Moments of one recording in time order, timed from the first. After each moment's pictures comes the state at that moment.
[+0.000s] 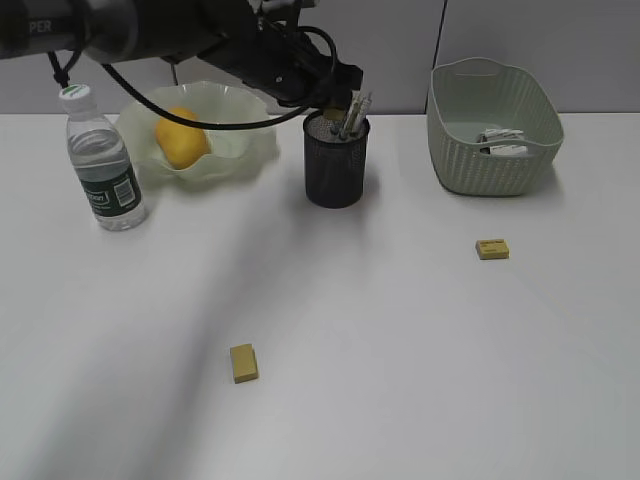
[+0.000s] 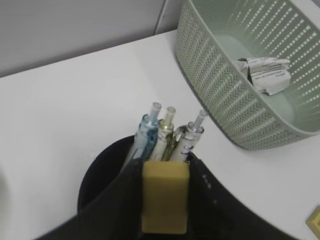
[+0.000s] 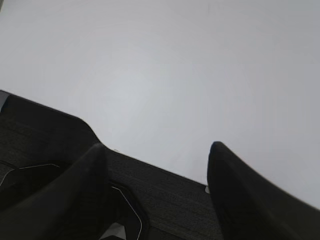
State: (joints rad) left arm -0.51 2.29 -1.94 -0.54 0.47 0.33; right arm 0.48 0.37 -0.51 -0.04 1.04 0.10
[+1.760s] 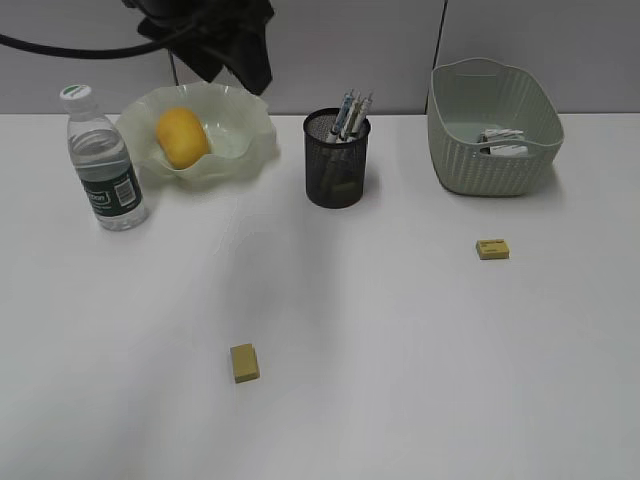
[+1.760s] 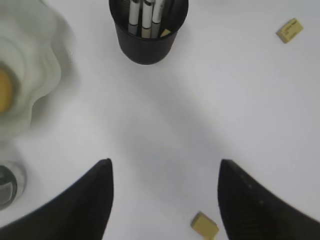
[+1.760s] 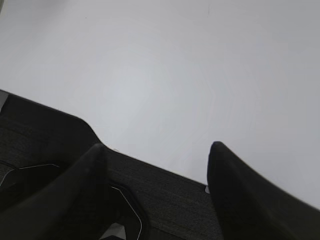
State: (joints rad) left arm -0.51 1.90 -1.90 -0.15 1.22 0.13; right arm 0.48 0.37 -0.51 -0.04 1.04 0.10
